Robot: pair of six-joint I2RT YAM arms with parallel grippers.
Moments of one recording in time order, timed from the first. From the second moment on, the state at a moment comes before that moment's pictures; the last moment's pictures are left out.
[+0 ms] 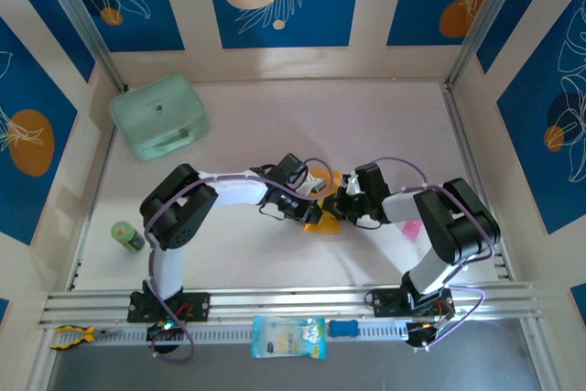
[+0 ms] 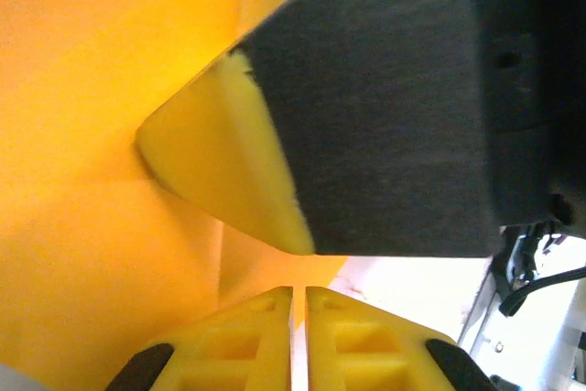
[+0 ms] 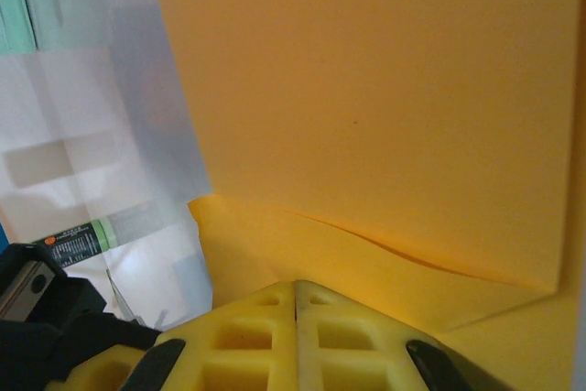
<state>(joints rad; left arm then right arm) -0.82 1.96 1.16 -0.27 0.66 -0.41 0.37 1.62 0.50 0.22 -0.65 0.91</state>
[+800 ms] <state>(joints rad) -0.82 1.95 1.11 -0.30 0.60 -0.35 0.37 1.62 0.49 0.21 -0.65 0.91</state>
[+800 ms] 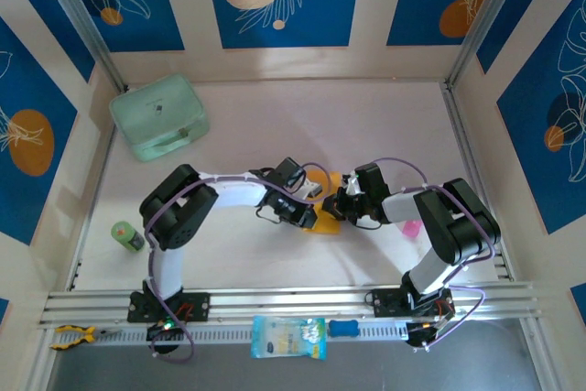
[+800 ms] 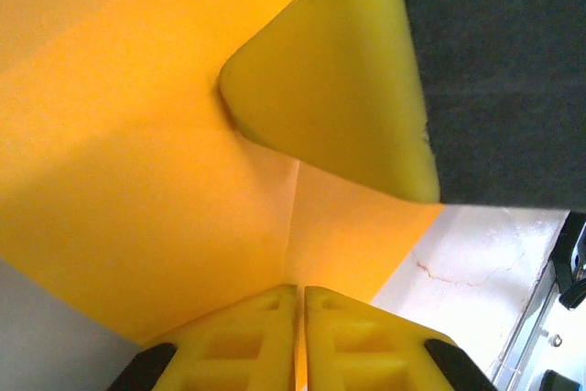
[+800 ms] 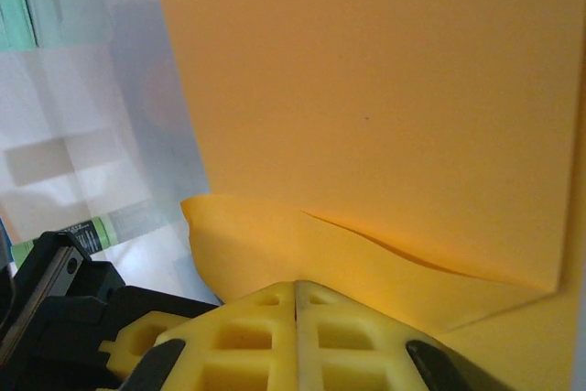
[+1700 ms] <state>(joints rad) -0.82 1.87 1.03 -0.37 0.61 -0.36 0.37 1.62 0.49 0.21 -0.66 0.91</state>
